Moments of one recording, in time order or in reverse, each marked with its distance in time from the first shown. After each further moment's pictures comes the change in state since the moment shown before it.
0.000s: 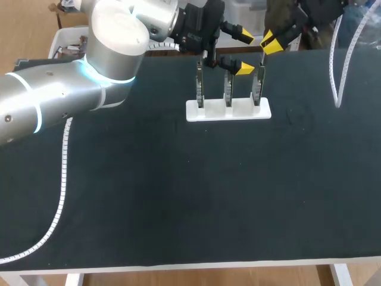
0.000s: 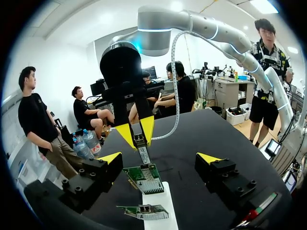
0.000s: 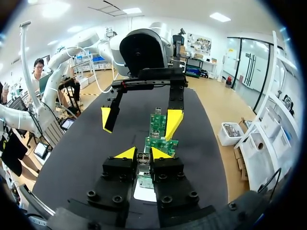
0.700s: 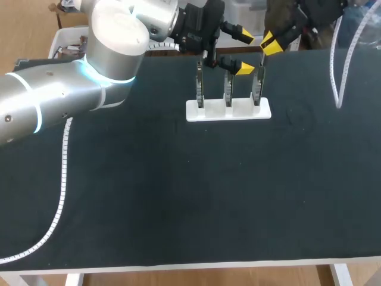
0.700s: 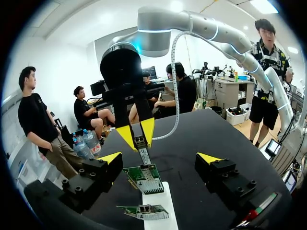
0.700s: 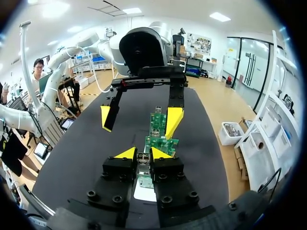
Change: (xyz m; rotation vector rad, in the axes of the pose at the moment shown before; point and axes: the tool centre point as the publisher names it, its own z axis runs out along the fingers) left arm 0.000 0.000 0.000 0.000 0.000 0.000; right arm 0.003 0.000 0.002 -0.002 0.001 0.005
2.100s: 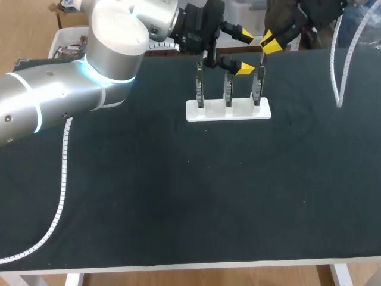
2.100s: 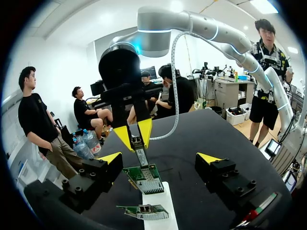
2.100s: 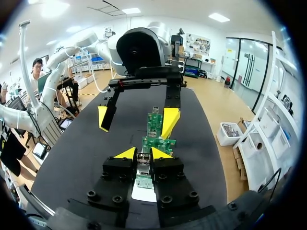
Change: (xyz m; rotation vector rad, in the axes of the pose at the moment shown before) left arm 0.000 0.000 0.000 0.000 0.000 0.000; right arm -0.001 -0.004 0.000 0.013 -0.003 -0.005
